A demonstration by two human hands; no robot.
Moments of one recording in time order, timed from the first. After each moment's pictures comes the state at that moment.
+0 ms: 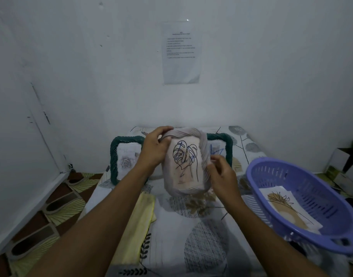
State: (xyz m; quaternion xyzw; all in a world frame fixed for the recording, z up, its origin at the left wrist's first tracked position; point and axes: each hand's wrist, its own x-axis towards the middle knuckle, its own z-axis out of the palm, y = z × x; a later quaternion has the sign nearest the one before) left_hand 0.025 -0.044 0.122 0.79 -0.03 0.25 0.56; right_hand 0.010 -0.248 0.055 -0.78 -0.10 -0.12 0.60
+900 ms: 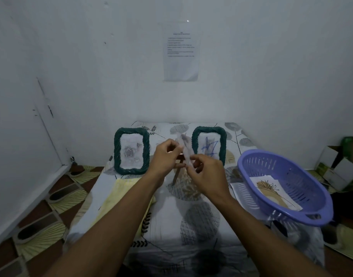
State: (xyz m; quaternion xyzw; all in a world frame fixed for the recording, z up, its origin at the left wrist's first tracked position) left_hand -0.052 -0.093 0.108 0.72 0.01 0.12 0.69; right_hand -0.048 -0.234 0.076 -0.86 -0.21 -0.25 0.40
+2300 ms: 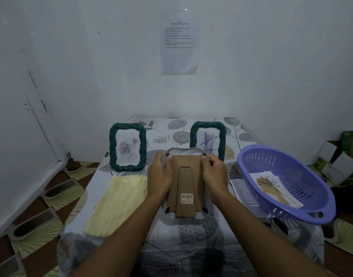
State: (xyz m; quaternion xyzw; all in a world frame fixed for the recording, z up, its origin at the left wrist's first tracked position) left_hand -0.047 -0.093 0.037 0.81 0.08 0.30 0.50; right_hand -0.026 -0.237 0.051 -0.77 0.00 -0.10 0.63
